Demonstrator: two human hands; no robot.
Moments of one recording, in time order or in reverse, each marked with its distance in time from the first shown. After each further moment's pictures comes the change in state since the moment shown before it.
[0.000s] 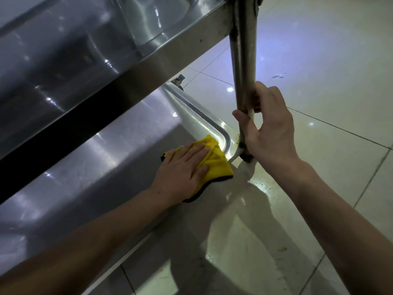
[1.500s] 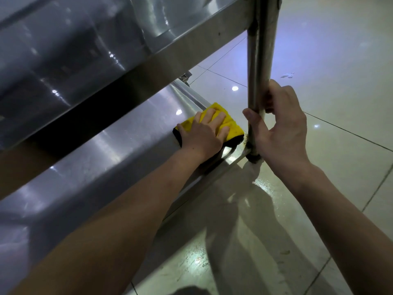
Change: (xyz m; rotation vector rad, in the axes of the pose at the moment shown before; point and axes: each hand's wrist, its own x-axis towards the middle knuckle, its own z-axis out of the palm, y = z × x) left_hand 0.104 0.022 -0.011 -0.035 0.043 -0.220; right_hand 0.000 -0.004 0.000 0.035 0.003 0.052
